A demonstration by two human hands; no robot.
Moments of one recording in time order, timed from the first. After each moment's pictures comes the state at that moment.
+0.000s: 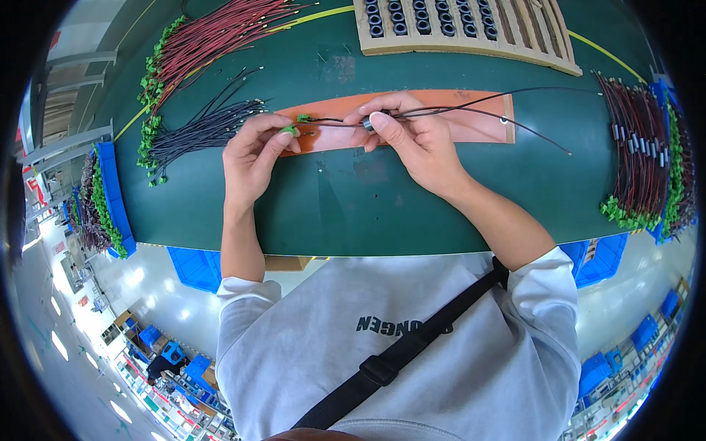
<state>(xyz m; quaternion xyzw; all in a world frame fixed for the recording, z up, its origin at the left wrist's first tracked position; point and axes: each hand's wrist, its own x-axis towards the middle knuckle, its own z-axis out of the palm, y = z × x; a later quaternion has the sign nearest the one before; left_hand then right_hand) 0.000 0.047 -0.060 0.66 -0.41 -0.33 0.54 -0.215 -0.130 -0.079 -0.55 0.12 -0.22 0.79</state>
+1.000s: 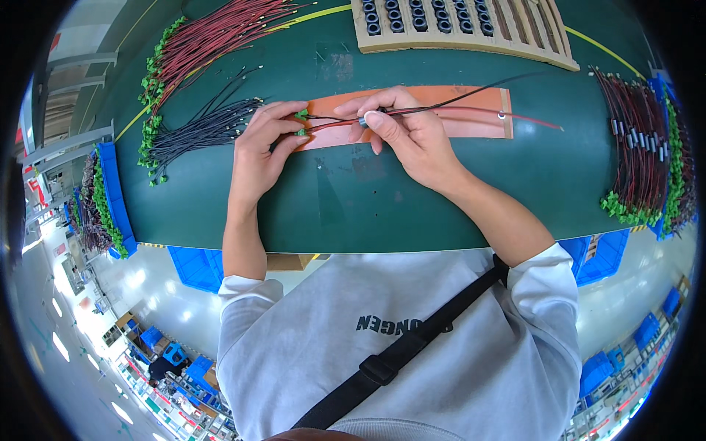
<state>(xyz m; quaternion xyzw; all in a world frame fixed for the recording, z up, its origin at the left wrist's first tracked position) 0.001 0.031 -0.053 0.69 -0.62 -0.10 0.37 -0.210 -0.130 -0.081 -0.58 0.09 -0.25 0.77</state>
